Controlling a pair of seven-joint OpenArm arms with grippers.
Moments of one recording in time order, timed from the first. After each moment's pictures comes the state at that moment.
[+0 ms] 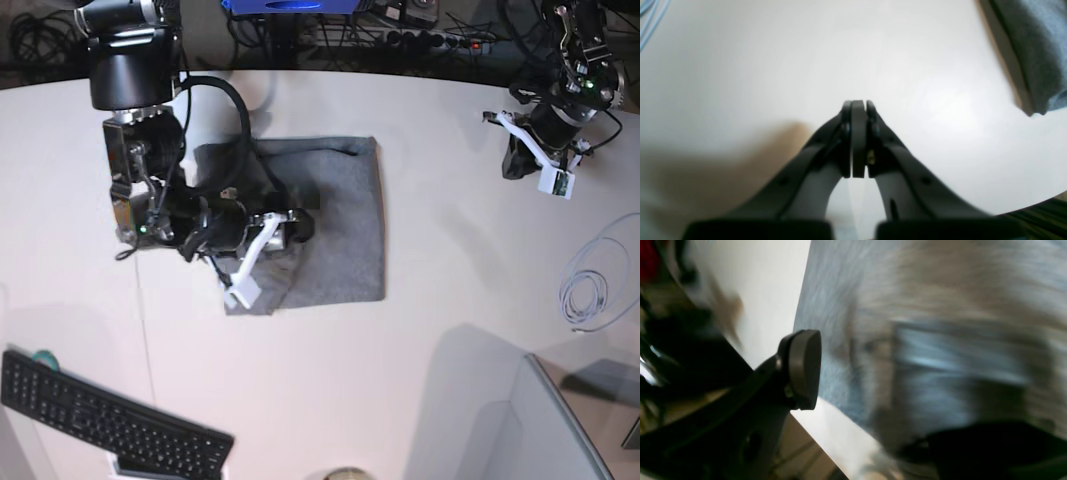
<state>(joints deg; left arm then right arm) 22.6 -14.2 -28.2 88.4 -10.7 -36.3 26.0 7.0 -3.7 -2.4 71.7 31.8 24.3 -61.6</state>
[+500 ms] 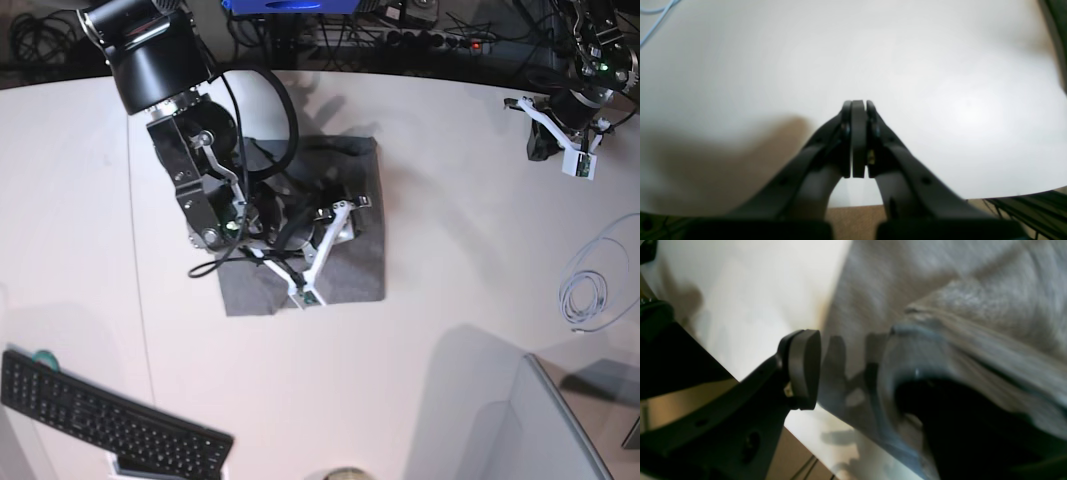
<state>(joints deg) 25.4 -14.4 -32.5 88.4 -10.9 -36.1 26.1 8.2 -4.0 -24.1 76.6 25.0 6.3 -54.6</state>
